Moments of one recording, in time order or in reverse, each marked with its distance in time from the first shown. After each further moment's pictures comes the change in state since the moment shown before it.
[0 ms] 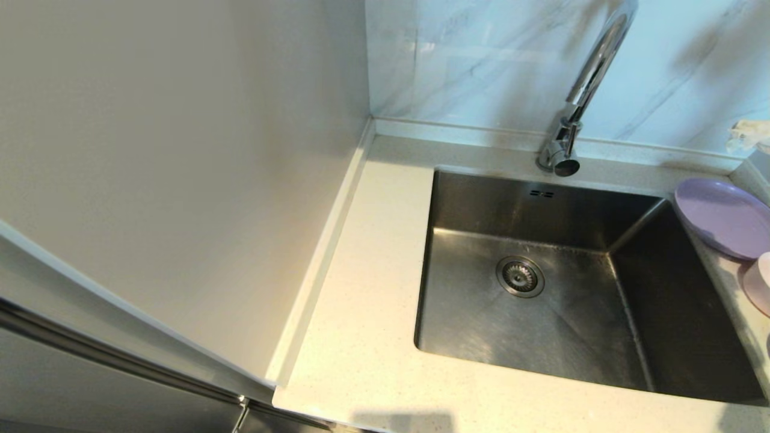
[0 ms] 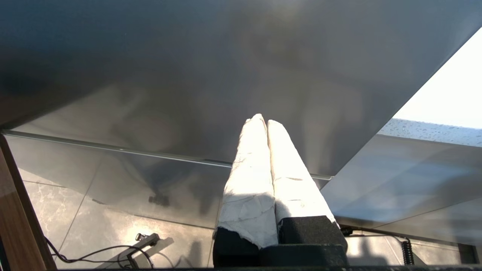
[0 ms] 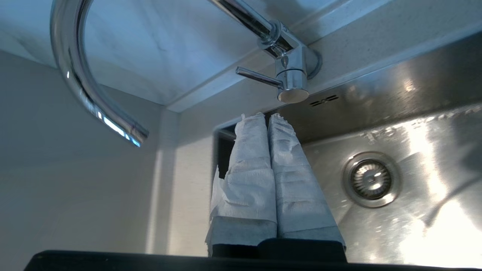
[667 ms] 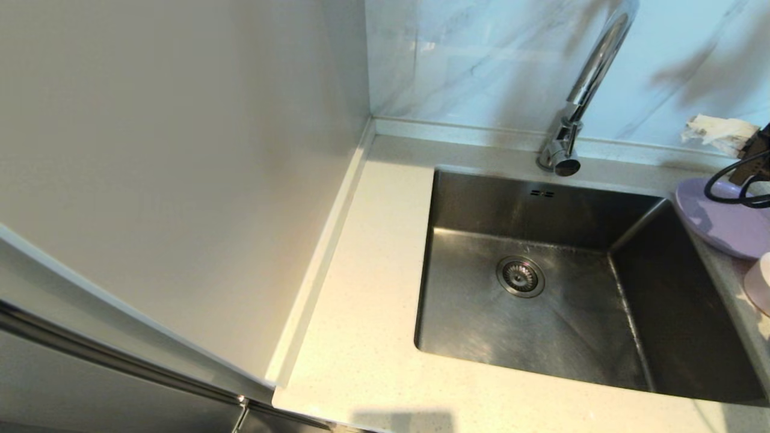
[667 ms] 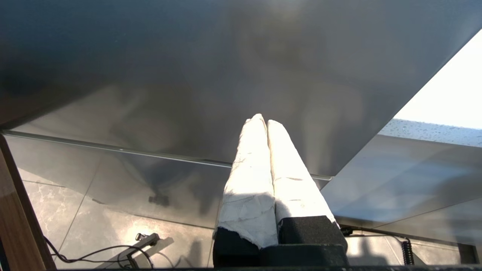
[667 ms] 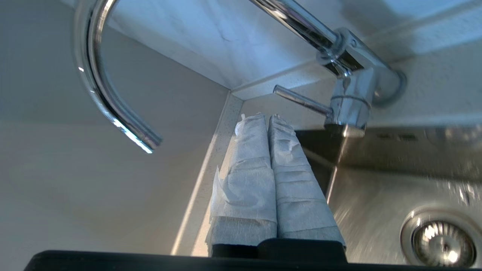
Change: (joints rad) left arm 0.000 0.000 0.000 0.000 0.000 0.000; right arm -0.070 0.411 -0.075 -0.695 0.408 0.285
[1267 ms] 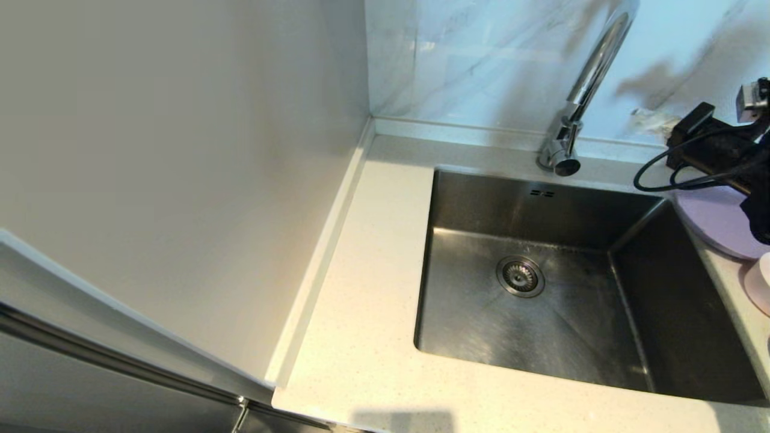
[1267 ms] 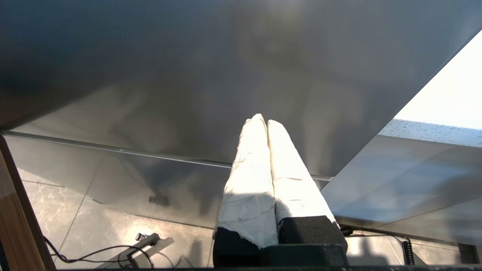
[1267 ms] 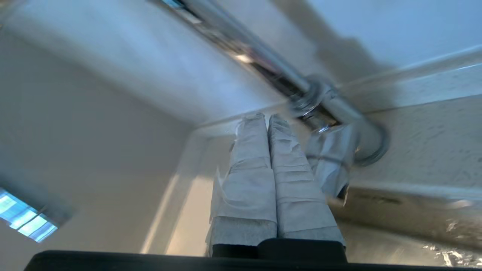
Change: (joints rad) left arm 0.000 0.000 0.000 0.000 0.000 0.000; right arm 0.173 0.174 -0.237 0.096 -0.285 -0.150
